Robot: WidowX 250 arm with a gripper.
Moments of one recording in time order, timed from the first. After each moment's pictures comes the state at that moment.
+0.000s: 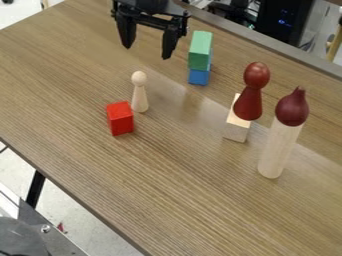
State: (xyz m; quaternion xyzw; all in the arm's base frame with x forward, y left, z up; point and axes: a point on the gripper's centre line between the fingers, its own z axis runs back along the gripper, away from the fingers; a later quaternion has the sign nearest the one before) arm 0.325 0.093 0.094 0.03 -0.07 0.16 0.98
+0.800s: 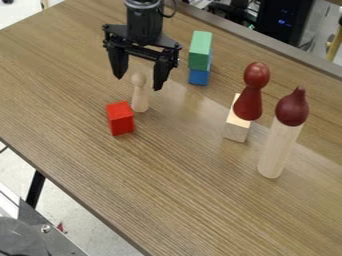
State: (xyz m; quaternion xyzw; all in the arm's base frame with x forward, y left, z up) arm 0.290 0.081 0.067 0.02 -0.03 0.14 0.99
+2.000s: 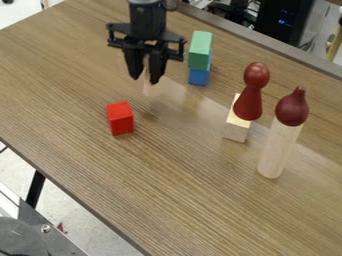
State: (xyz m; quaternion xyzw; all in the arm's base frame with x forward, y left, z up) arm 0.300 0.070 0.077 -0.02 -0.03 0.15 0.99
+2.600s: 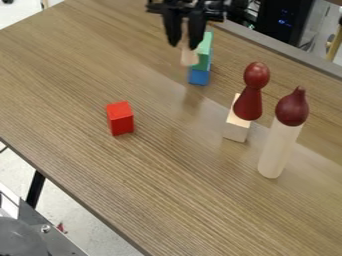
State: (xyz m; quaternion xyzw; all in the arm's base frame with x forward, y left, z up) arm 0.346 0.039 0.110 -0.05 -0.01 0.11 0.99
